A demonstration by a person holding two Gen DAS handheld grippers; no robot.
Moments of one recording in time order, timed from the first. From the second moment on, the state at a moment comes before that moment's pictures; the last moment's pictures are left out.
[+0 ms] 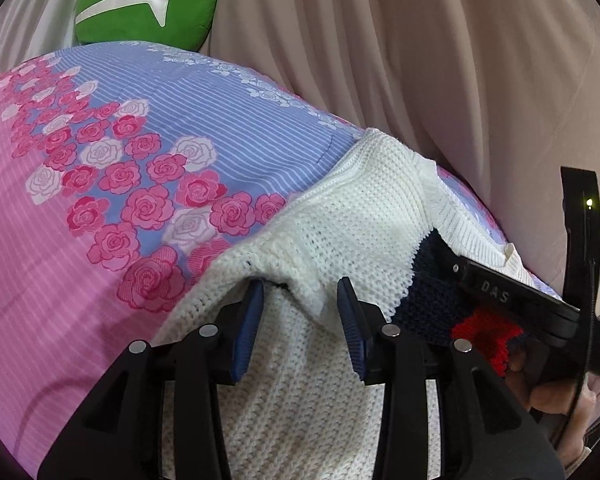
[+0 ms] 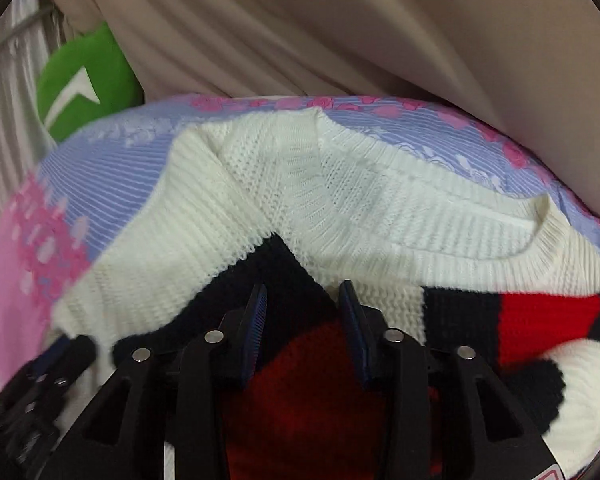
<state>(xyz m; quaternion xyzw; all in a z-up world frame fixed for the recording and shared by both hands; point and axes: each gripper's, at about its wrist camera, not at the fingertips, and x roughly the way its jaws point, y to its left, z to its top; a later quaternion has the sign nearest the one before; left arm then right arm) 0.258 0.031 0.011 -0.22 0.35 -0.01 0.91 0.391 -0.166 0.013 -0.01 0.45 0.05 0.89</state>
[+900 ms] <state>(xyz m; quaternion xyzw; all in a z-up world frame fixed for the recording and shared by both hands) 0.267 0.024 0.015 -0.20 0.36 -0.02 0.91 0.204 -0.377 0.009 0.21 0.35 -0.17 0.90</state>
